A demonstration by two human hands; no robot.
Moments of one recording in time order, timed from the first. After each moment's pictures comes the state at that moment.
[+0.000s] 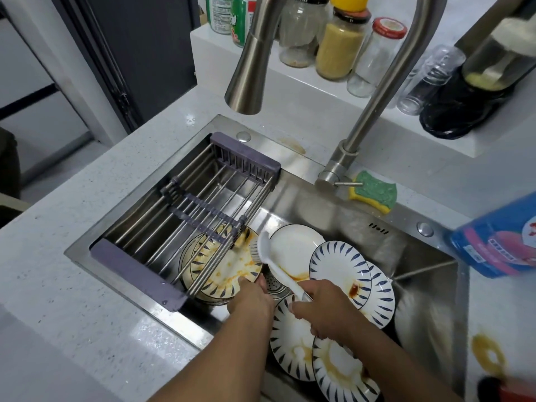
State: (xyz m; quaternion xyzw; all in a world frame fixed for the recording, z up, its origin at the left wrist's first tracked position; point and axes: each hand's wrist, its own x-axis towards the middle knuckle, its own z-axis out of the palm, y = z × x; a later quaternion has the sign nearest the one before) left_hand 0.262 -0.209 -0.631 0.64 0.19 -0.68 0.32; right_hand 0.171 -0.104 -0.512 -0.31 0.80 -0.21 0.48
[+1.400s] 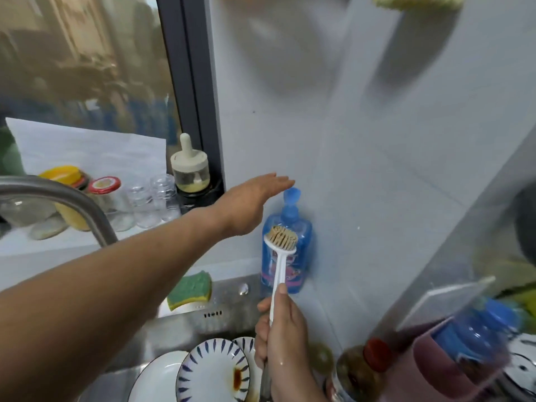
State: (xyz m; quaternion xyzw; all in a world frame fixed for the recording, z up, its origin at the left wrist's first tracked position) left_hand -0.057 -0.159 -0.261 0.13 0.98 0.16 -0.09; right_hand 0.073 -0.011 -0.354 0.16 0.59 -0.77 0.19
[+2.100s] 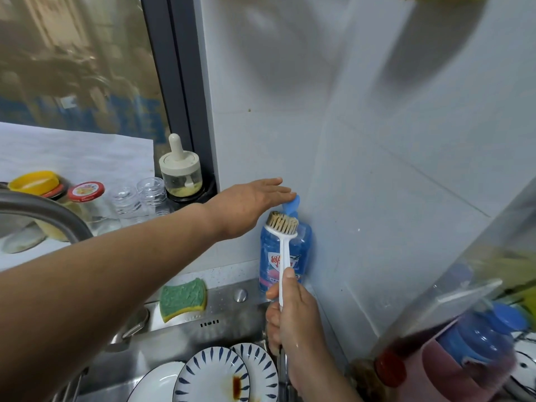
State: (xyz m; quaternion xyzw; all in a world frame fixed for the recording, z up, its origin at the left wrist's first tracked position) left_hand -0.073 -0.173 -0.255 0.24 0.97 0.06 -0.06; right_hand 0.040 -0.008 -0.329 0.15 0.62 -0.74 0.20
